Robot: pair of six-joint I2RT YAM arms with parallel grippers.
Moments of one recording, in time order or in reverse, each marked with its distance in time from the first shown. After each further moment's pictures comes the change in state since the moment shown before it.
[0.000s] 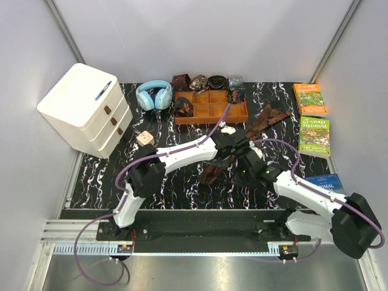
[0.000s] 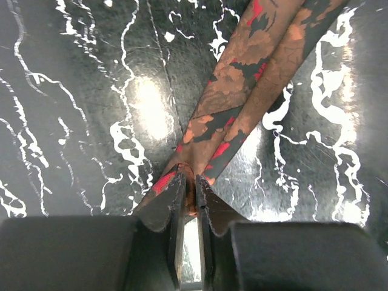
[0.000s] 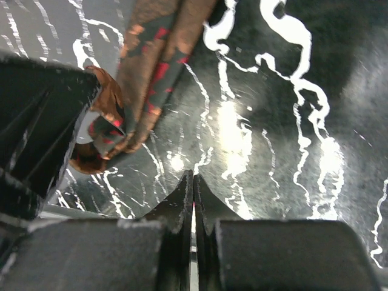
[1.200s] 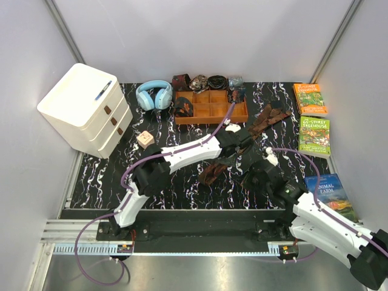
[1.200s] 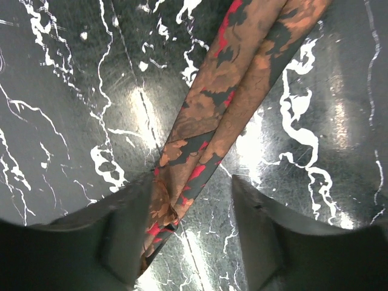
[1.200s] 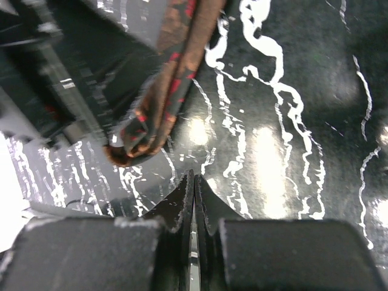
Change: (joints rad) left arm 0.001 0.070 0.091 0.017 -0.004 0.015; right arm 0.002 -0.377 -0.173 0.004 0.096 0.093
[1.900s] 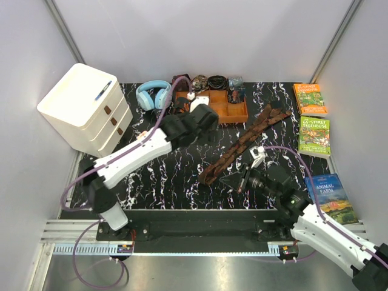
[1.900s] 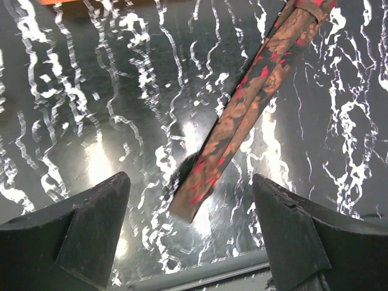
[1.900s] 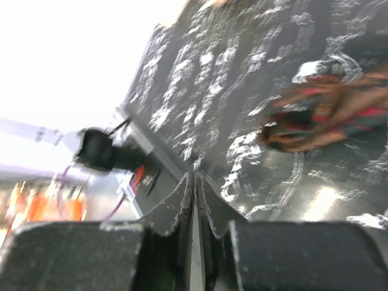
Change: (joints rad) left arm 0.112 -0.512 -0.226 0.084 -0.010 0.049; right arm 0.001 -0.200 -0.137 0.445 -0.410 -0.253
